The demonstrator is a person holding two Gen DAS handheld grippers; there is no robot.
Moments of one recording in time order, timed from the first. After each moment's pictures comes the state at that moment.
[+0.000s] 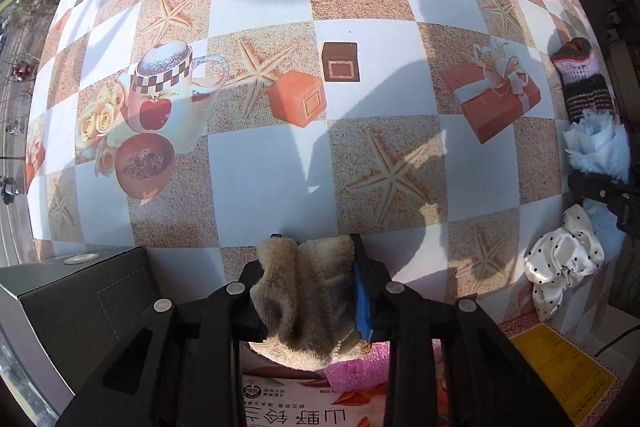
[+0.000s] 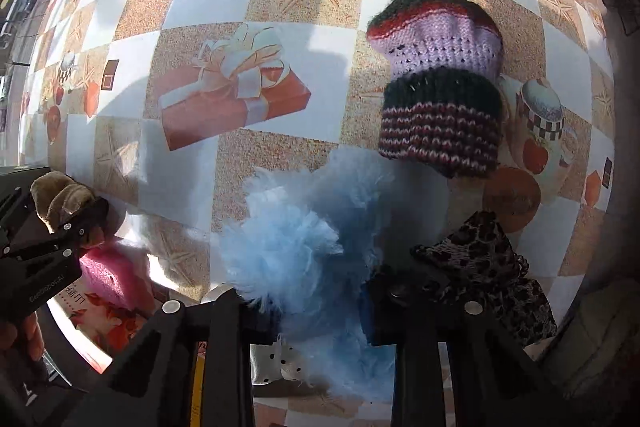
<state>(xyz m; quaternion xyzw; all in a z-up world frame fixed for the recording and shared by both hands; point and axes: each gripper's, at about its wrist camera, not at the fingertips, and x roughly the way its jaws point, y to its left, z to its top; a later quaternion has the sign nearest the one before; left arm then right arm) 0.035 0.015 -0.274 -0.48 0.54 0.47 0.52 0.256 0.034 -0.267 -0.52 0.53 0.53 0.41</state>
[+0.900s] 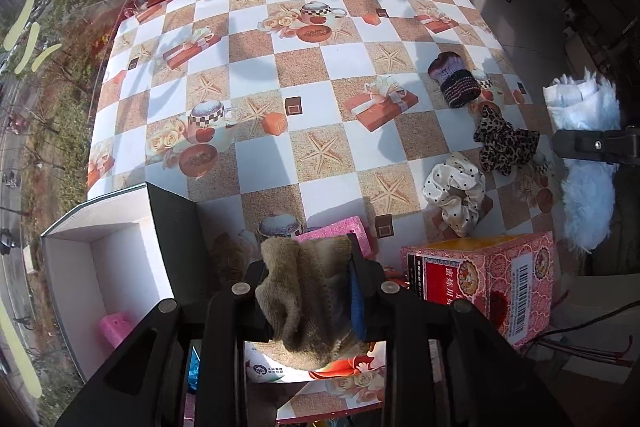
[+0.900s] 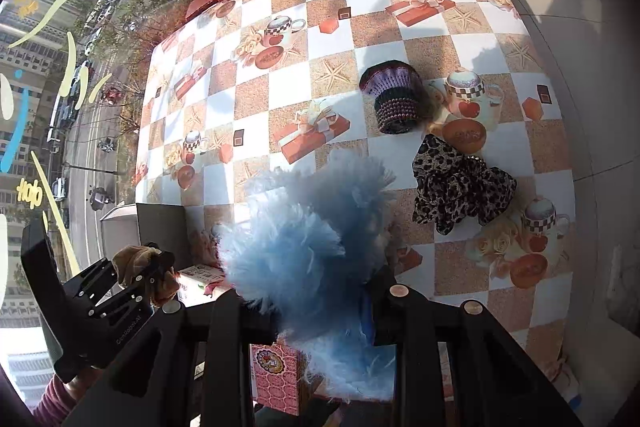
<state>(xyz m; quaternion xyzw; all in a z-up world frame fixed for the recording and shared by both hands) 0.053 -0.088 -0.129 -0.39 0.48 0.49 0.62 0.285 -0.060 -0.116 -0.35 0.58 0.59 0.44</state>
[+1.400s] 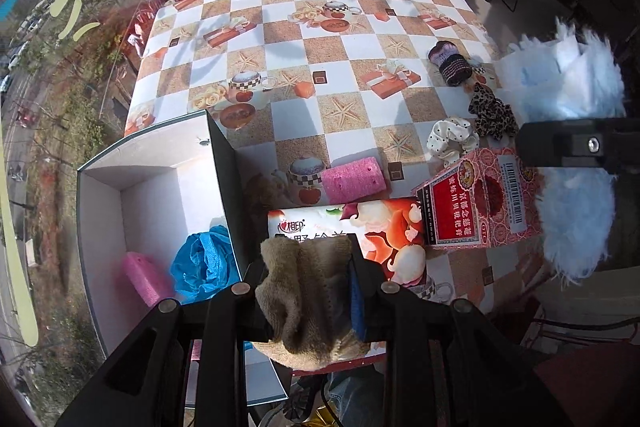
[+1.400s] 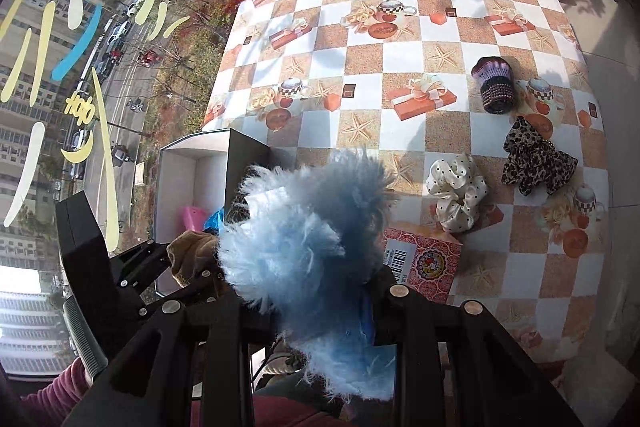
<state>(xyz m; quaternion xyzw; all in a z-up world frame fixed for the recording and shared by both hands) 0.010 -0.166 -0.101 -0.39 0.46 0.51 0.61 0.170 -0.122 -0.070 -0.38 0.54 0.65 0.38</state>
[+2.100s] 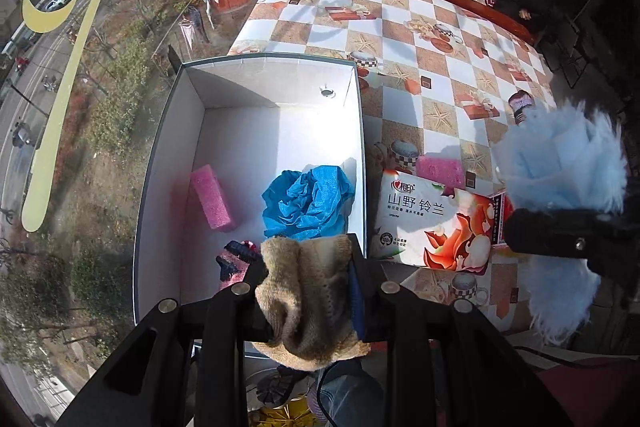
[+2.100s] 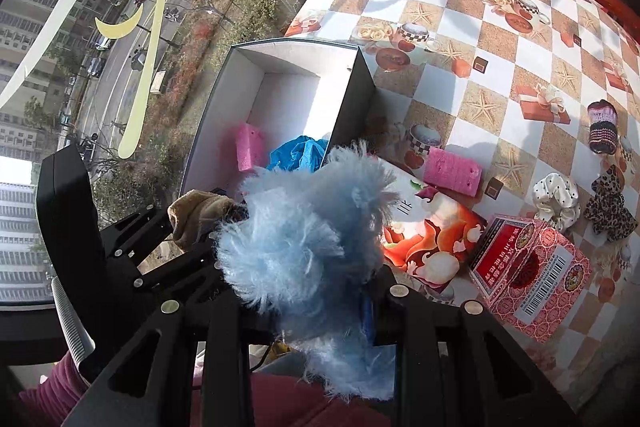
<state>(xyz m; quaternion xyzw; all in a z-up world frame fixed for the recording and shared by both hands) -0.093 -0.219 -0.103 -0.46 0.38 0.61 0.53 0.040 -0.156 -0.083 -0.49 0.46 0.69 0.28</state>
